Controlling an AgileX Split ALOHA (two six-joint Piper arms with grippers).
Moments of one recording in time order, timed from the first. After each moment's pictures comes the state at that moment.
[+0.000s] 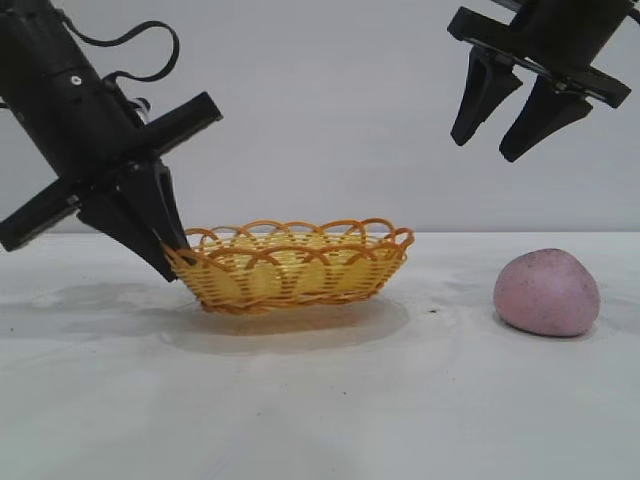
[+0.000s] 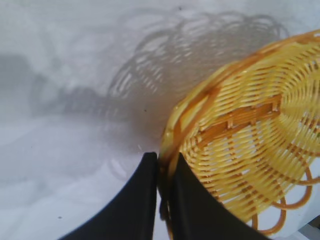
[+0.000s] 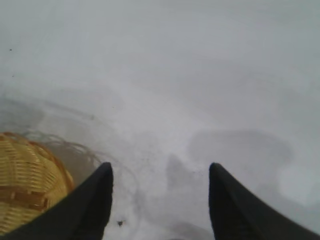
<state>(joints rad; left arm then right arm) -0.24 2.01 -1.17 -0.85 0.77 0.27 0.19 1.85 -1.27 0.69 0.63 -0.61</state>
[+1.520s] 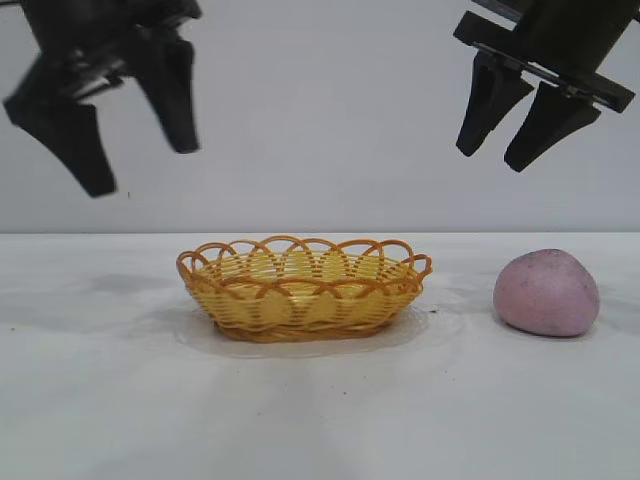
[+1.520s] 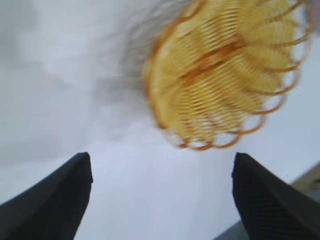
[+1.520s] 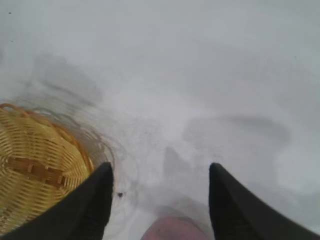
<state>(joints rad) -0.24 1.93 -1.49 -0.29 1.17 0.23 0.19 1.85 -1.27 0.63 0.70 -0.62</state>
